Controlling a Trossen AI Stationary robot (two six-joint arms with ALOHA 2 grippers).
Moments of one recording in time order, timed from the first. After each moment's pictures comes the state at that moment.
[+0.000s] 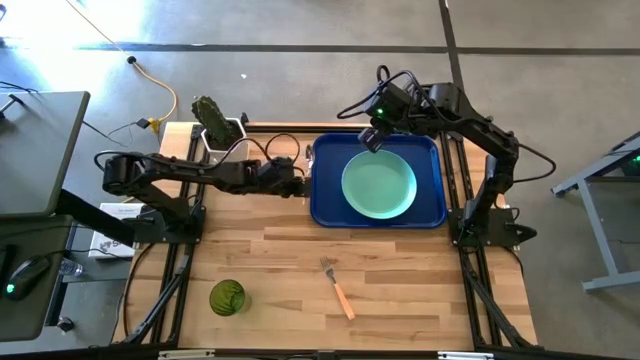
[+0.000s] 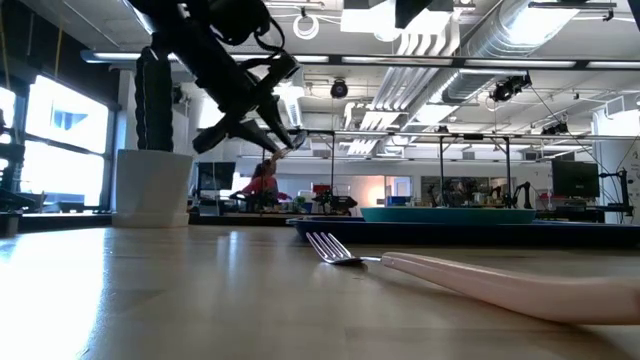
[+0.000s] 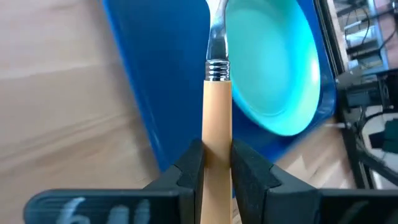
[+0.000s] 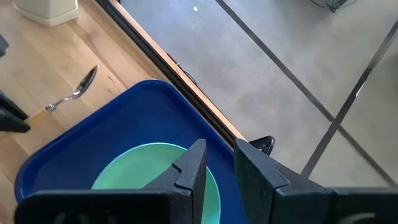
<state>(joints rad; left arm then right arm) 0.17 1.47 0.88 -0.16 -0.14 -1.10 -0.24 1.77 2.32 -1.57 0.55 0.29</state>
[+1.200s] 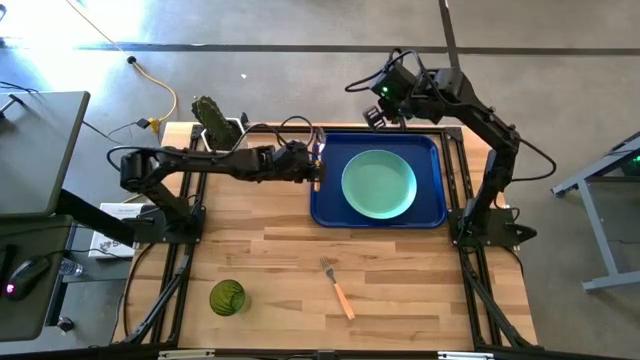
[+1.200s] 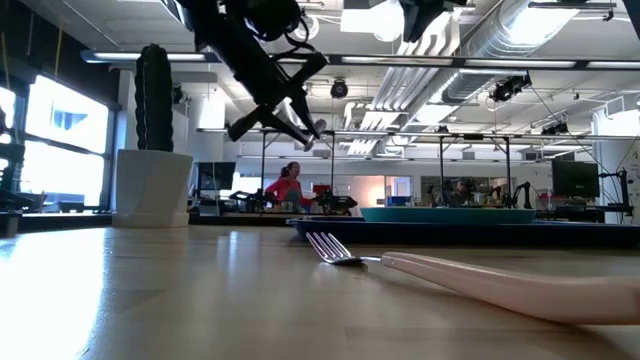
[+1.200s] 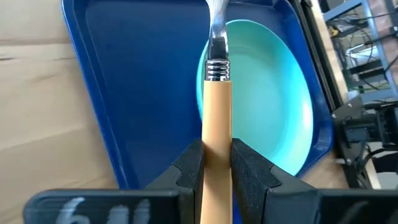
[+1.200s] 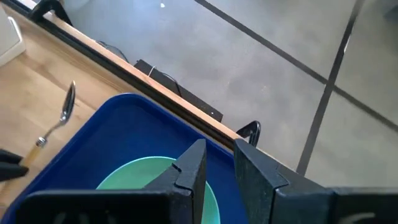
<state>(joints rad) 0.23 1.61 1.10 -0.23 -0.18 -1.04 -0.39 1.77 2.32 -1.57 0.54 0.42</state>
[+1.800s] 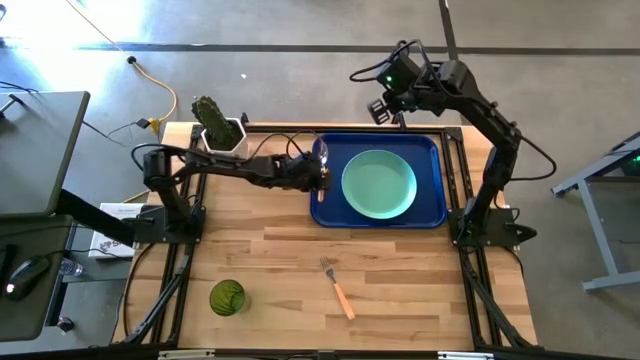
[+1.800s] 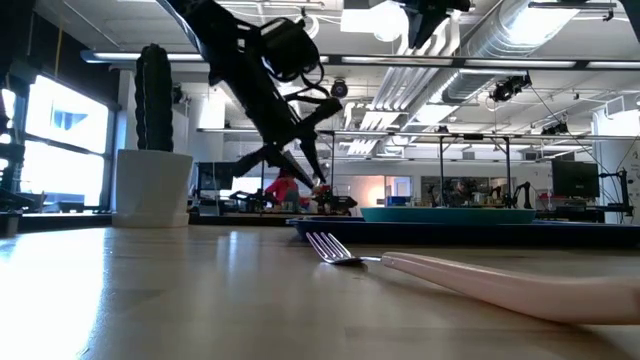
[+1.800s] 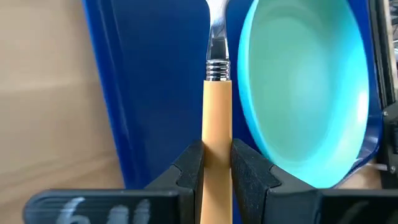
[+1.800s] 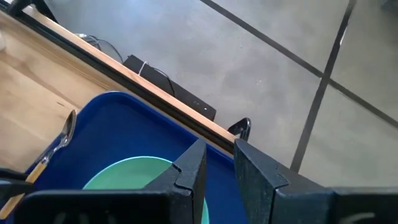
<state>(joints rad) 0.22 1.79 1.10 -0.18 -0.14 -1.17 -0.47 1.77 2.32 -1.57 0.50 0.36</state>
